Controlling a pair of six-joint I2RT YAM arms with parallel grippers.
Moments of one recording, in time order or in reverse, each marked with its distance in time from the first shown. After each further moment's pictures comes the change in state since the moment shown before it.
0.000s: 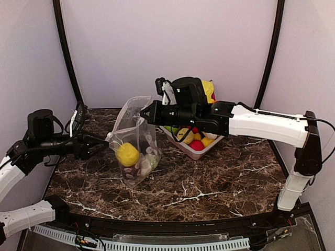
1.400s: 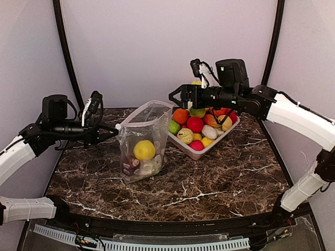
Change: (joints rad) left arm 0.000 0.251 0.131 0.106 0.158 0.260; right arm -0.197 -0.270 -0.087 -0.221 -0.054 -0.316
